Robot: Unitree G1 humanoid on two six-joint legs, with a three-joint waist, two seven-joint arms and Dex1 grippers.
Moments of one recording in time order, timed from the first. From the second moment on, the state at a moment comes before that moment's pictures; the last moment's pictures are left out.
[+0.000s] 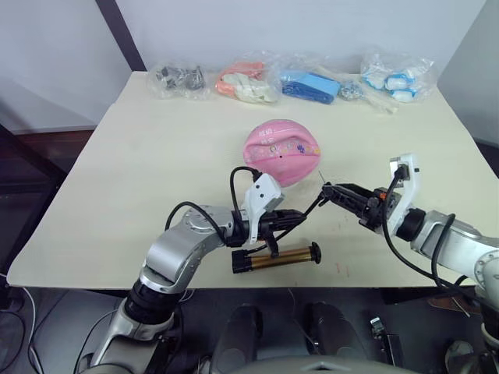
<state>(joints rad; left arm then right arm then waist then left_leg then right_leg) -0.37 0.45 -0.24 -0.45 -0.40 0.87 -0.78 -0.20 -0.62 -0.13 -0.53 1.48 0.91 -0.05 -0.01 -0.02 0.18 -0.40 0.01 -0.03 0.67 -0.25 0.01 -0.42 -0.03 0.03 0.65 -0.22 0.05</state>
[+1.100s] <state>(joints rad) -0.40 0.45 -0.25 -0.58 -0.52 1.01 -0.65 -0.13 -0.68 -0.16 -0.55 1.55 0.91 -0.06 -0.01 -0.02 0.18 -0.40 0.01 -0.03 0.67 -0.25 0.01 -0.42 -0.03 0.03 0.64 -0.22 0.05</state>
